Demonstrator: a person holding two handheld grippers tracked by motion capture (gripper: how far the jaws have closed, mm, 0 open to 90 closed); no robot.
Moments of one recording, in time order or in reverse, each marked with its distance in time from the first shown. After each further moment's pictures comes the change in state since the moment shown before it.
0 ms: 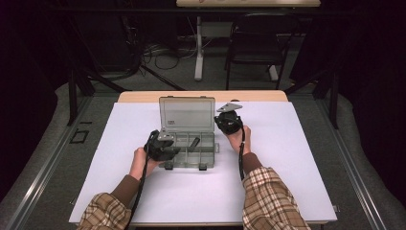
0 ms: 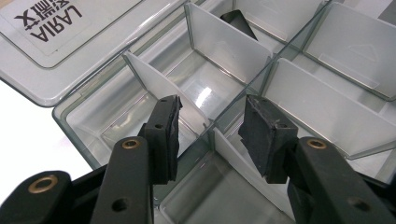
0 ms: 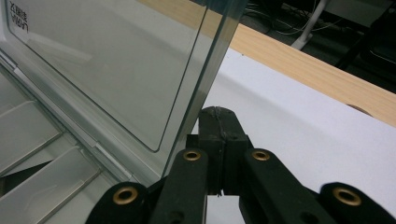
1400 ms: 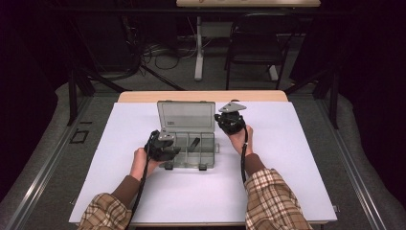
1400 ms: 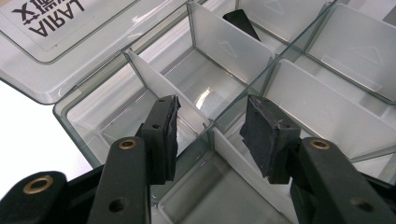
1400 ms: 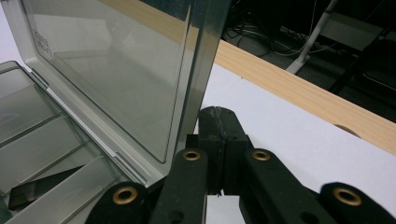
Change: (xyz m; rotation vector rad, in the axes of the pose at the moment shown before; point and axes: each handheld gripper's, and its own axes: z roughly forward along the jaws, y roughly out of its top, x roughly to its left) left arm -0.002 0.001 0.000 0.009 0.011 -0.013; right arm 0.003 0.006 -0.020 -0.080 0.009 -0.023
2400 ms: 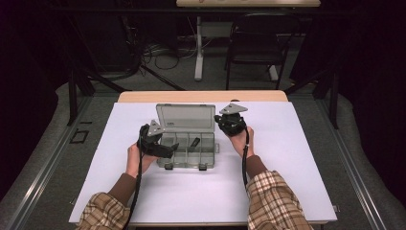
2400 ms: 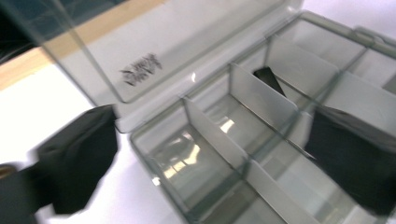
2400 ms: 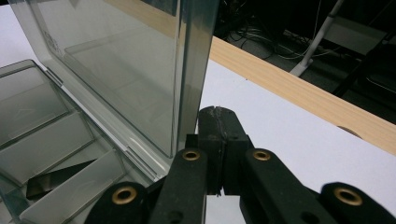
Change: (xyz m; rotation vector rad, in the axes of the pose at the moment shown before) left arm 0.016 0.006 -0.029 -0.178 0.084 -0.057; right arm 0.003 -0.001 -0.008 -0.007 0.017 -0.013
